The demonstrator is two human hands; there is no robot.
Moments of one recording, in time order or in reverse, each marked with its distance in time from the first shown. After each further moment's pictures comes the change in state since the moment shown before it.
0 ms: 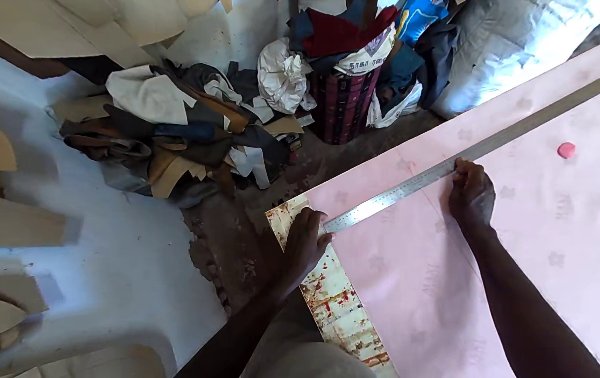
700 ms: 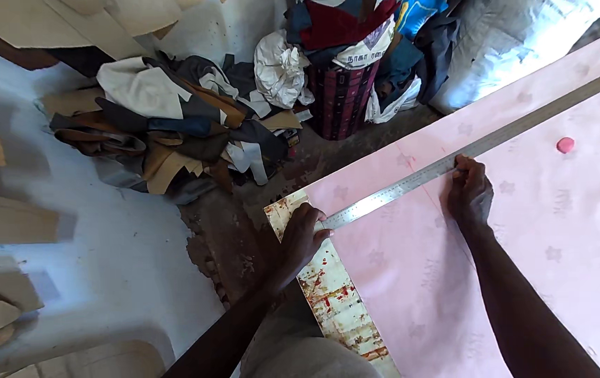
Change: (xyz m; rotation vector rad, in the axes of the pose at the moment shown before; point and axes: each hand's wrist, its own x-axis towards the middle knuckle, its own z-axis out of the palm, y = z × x) left_hand -0.001 -0.003 -0.009 -0.063 -0.017 0.022; right_hand -0.008 0.005 0.005 0.089 0.042 -0.011
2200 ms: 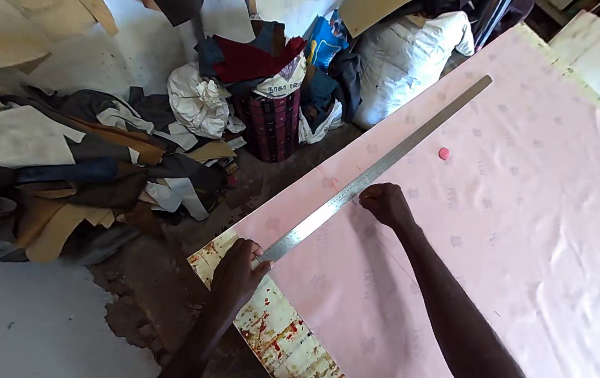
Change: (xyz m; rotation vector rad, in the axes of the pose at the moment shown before) left_hand 0.024 -0.001 0.000 0.156 -0.183 -0.106; right_hand 0.023 -0.046 -0.051 0.062 -0.443 0.172
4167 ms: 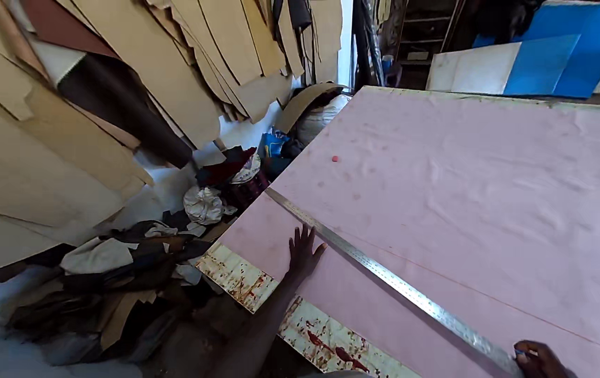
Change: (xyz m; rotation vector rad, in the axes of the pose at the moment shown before) left_hand -0.080 0.182 0.187 0.215 0.196 0.583; right_hand -0.725 0.243 0.046 0.451 0.440 0.368
